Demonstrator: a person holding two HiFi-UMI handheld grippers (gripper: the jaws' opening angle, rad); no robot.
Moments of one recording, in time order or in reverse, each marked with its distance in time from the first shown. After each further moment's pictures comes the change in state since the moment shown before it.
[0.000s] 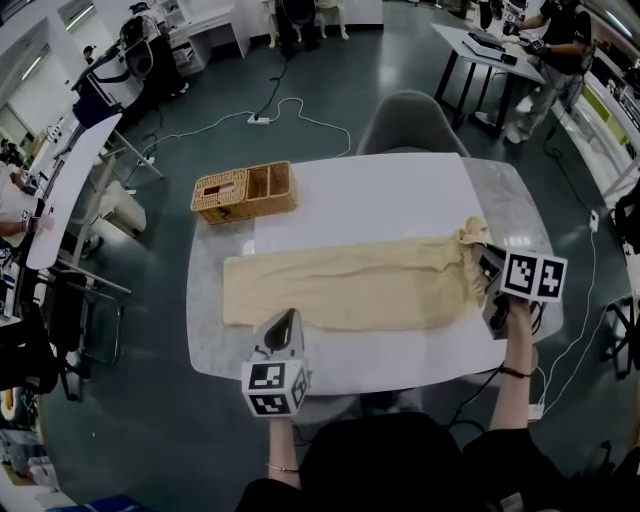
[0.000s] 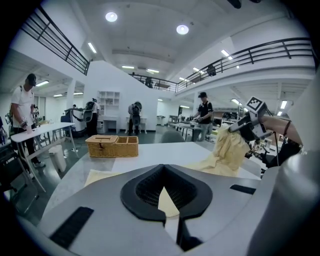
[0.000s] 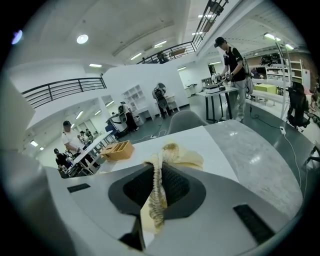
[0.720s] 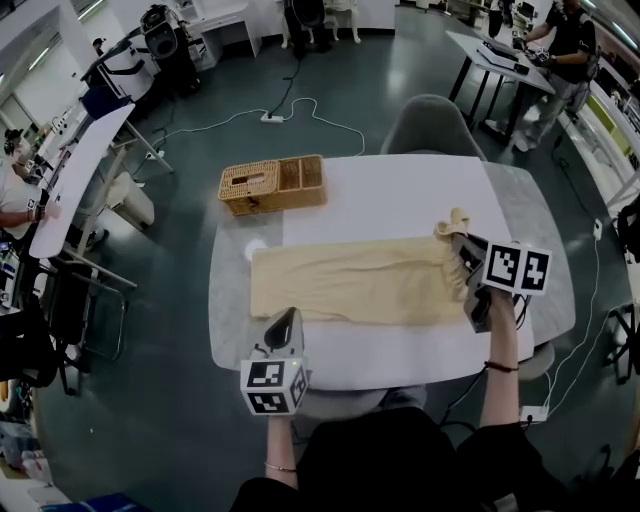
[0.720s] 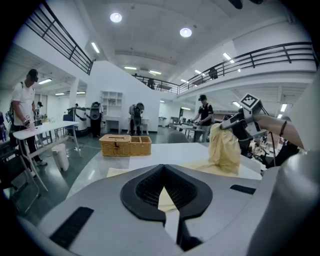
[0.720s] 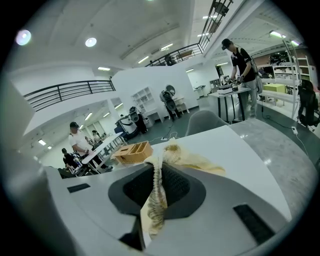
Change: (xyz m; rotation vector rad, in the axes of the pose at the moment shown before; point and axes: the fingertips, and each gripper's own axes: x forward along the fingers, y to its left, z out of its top) left arm -0.041 0.073 -0.013 -0.020 -0.014 -0.001; right arm 0.041 0.127 -0.006 -0.025 -0.037 0.084
